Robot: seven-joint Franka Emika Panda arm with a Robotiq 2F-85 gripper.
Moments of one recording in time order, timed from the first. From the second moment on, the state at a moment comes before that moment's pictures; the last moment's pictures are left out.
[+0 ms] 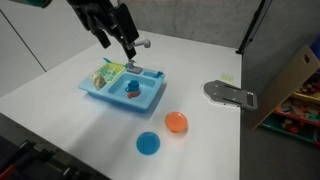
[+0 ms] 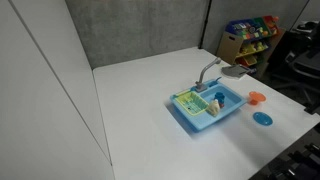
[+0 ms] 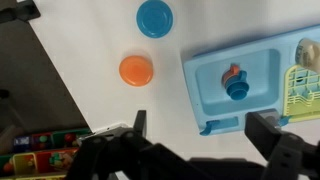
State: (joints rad) arm -0.21 -0.36 -0.14 -2.57 -0.15 2.44 0.04
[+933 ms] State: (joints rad) arm -0.15 -0.22 -0.08 -2.48 -0.15 2.44 0.08
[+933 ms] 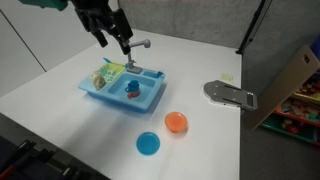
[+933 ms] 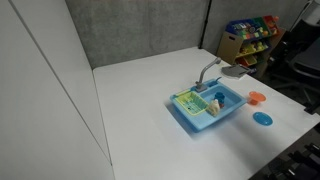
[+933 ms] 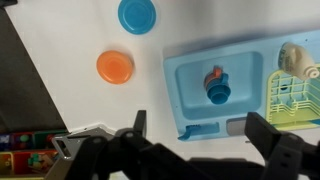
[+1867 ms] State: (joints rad) arm -0.04 0.26 -0.04 -2.13 -0.15 2.41 0.27
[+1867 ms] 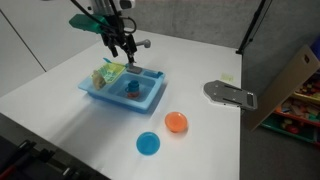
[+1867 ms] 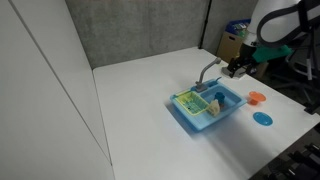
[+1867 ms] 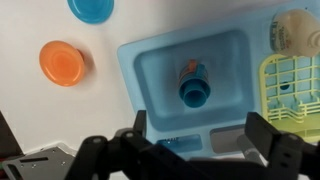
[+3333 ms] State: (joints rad) arm -0.03 0.69 -0.06 -1.80 -0.03 2.34 0.24
